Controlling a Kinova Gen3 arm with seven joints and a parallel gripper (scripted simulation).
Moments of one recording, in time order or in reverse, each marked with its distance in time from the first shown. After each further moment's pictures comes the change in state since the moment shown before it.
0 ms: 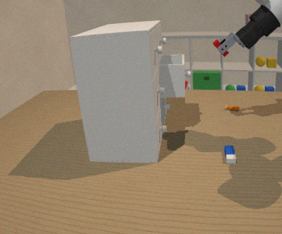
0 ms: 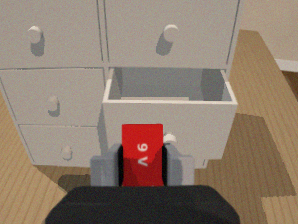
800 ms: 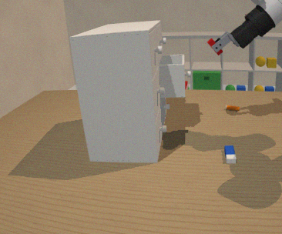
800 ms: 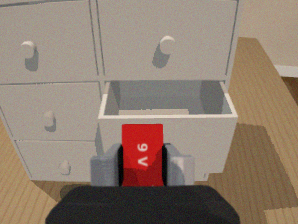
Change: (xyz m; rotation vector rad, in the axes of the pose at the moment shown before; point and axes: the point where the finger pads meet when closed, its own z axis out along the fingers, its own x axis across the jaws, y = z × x) arm 0.003 -0.013 0.010 0.033 -0.004 0.020
